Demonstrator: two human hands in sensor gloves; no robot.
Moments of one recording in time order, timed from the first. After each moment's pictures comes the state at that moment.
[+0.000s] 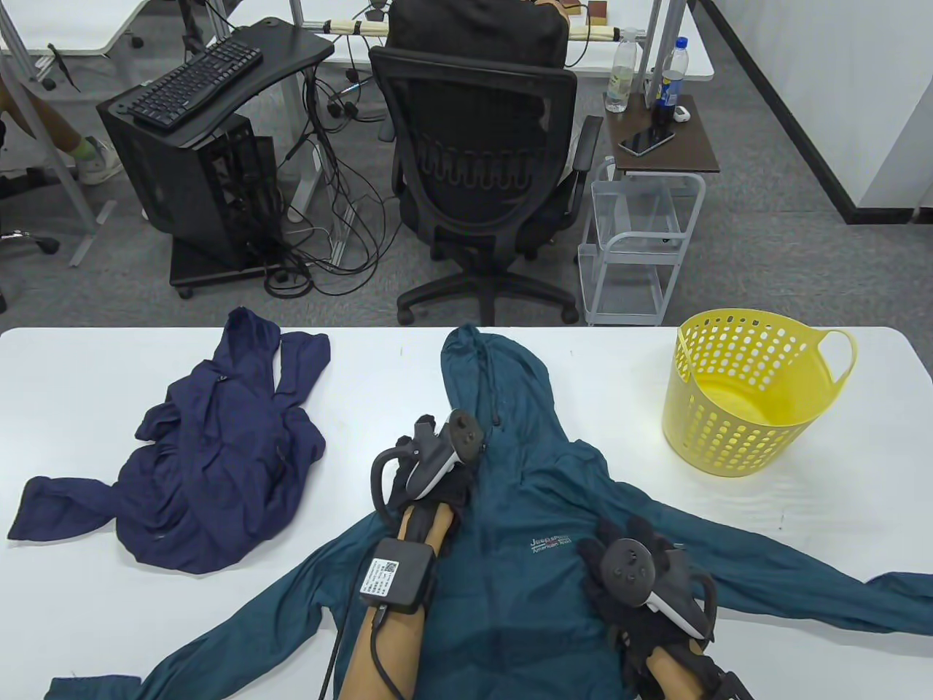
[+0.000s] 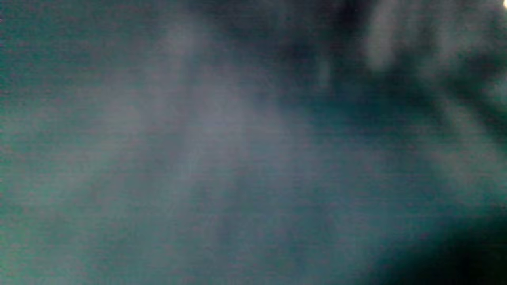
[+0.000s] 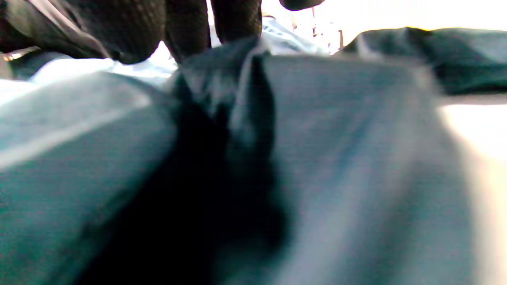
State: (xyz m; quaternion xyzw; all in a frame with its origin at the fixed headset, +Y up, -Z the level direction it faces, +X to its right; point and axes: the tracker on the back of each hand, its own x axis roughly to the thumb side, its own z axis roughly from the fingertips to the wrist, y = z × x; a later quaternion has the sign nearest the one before) left_hand -0.082 -0.728 -0.446 0.00 0.02 0.10 1.00; right_hand 0.185 -0.765 -0.297 0.04 0.05 0.99 0.12
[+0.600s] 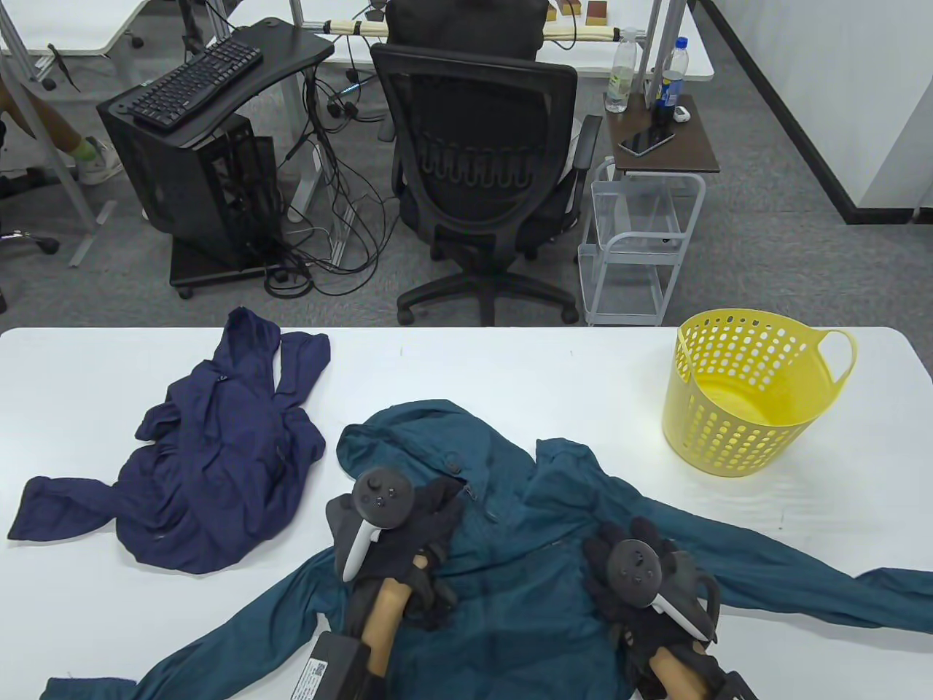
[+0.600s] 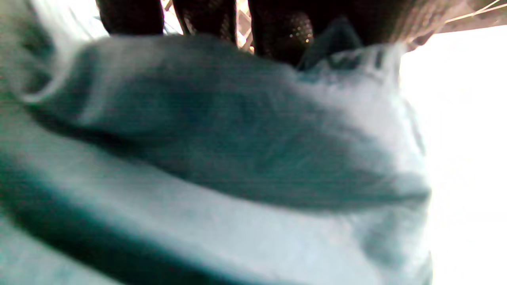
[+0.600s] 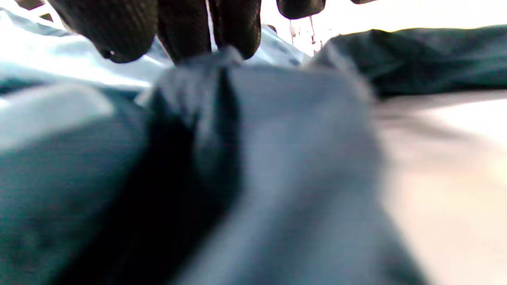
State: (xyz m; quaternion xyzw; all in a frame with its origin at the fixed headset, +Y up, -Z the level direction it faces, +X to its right) left_hand -0.129 -0.729 -0.349 -0.07 -0.01 0.38 0.92; right_hand 0.187 -0.763 -0.295 0.04 0.02 0.99 0.15
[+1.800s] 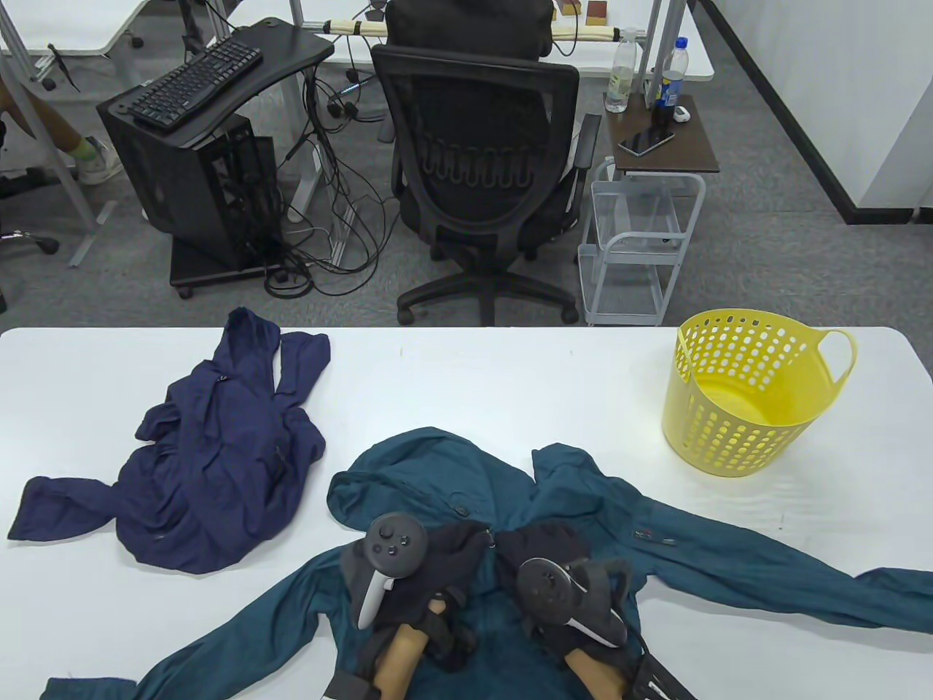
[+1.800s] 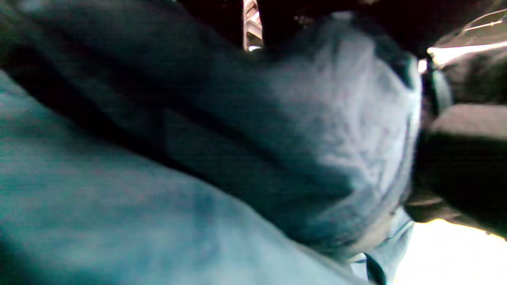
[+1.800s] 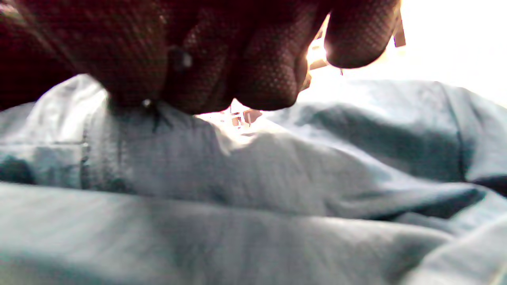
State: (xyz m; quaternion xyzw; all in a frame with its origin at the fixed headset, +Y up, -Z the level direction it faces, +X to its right) left_hand -0.112 -0.760 -0.320 -0.04 -0.02 0.40 0.92; right_hand 0.083 -0.729 -0.287 0.15 -0.16 0.97 0.12
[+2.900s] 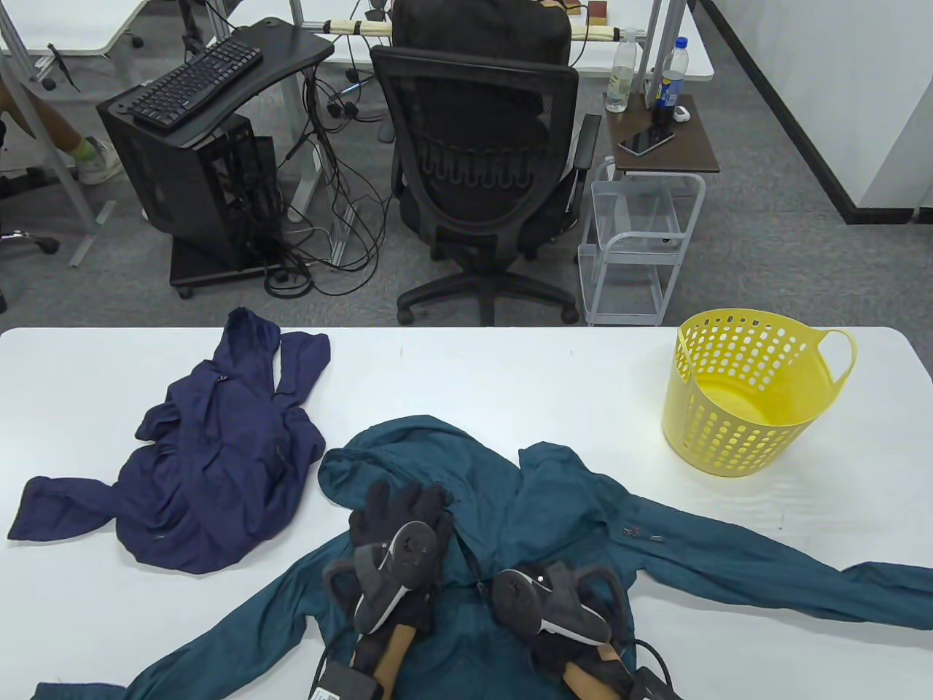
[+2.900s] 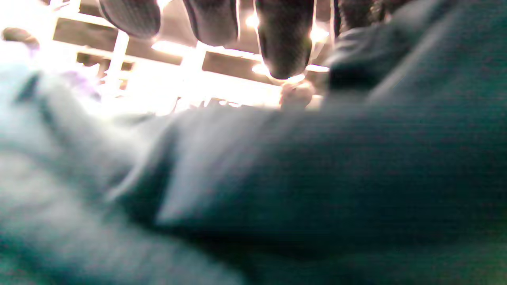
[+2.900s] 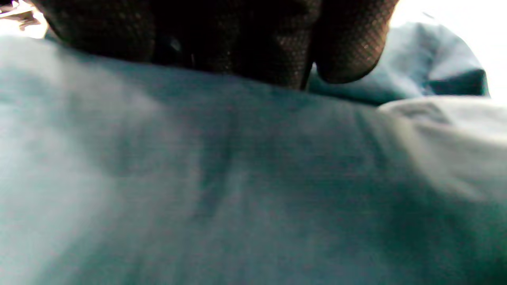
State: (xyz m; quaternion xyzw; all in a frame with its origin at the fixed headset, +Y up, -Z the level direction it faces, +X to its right) left_hand -0.110 -0.728 -0.312 0.15 -0.02 0.10 0.98; right_hand 0.076 -0.751 -0.291 0.16 0.02 0.99 0.05
